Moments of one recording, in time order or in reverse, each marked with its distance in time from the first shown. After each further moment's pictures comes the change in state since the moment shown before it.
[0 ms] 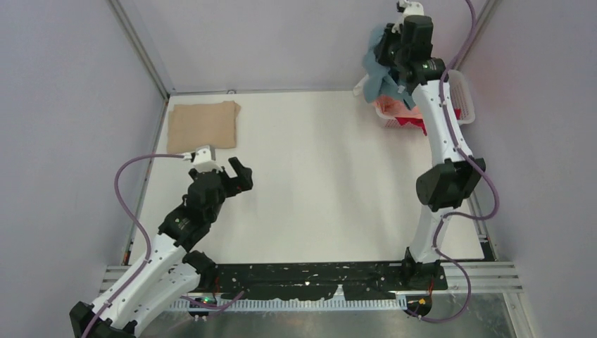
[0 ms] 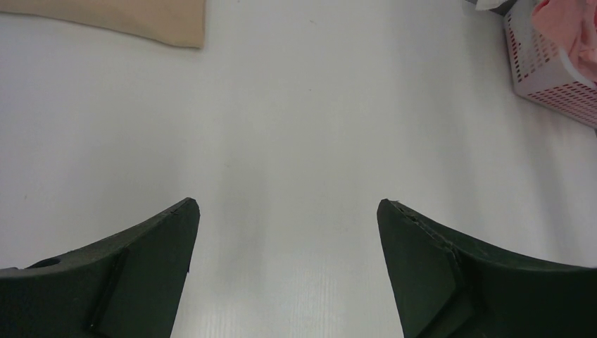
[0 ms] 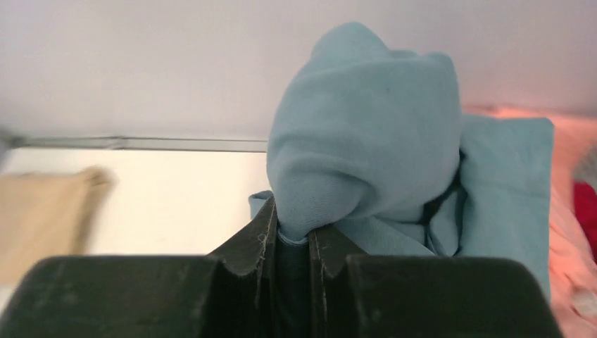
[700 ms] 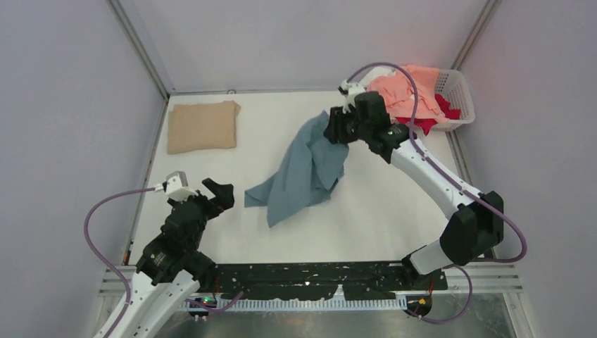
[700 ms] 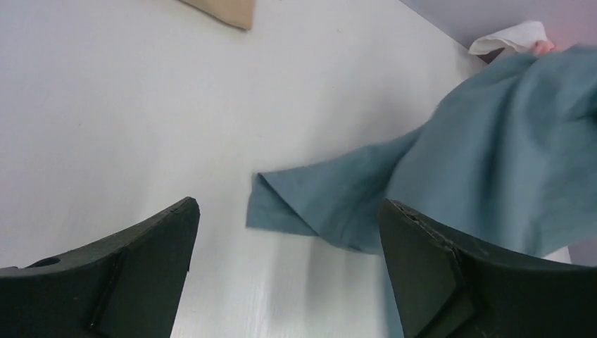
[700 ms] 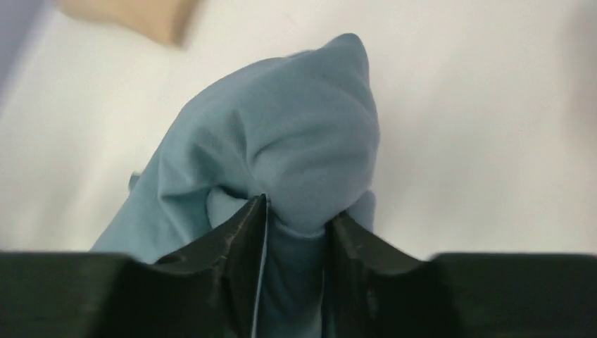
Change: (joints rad) left arm 0.000 -0.399 -0.069 -0.290 -0.060 -0.162; right arm 0.407 -0.548 -0.760 0.134 -0.174 0.011
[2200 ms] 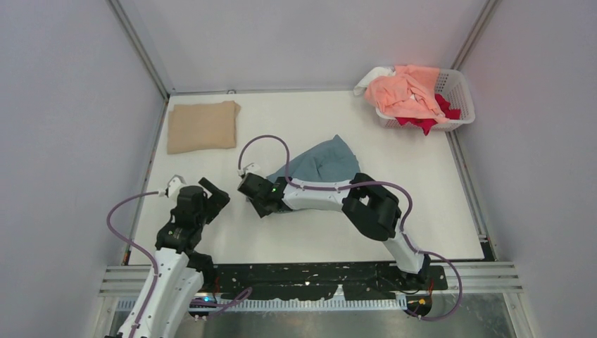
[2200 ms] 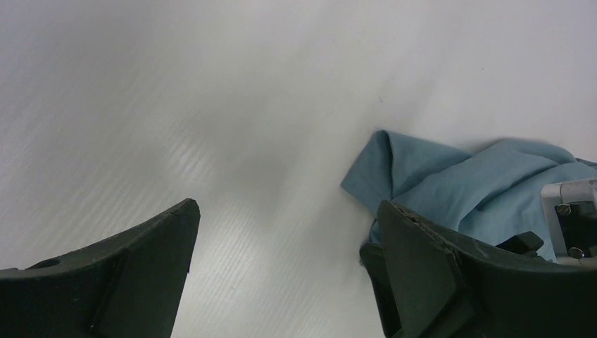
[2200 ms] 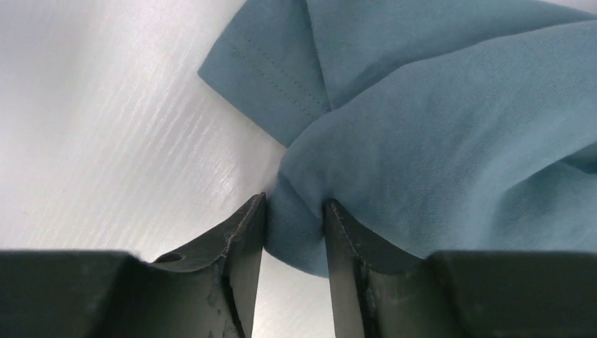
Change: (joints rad) left arm 0.400 0.256 -0.123 -0.013 0.256 -0.174; right arm 0.648 0.669 0.121 -0.065 0.434 0.230
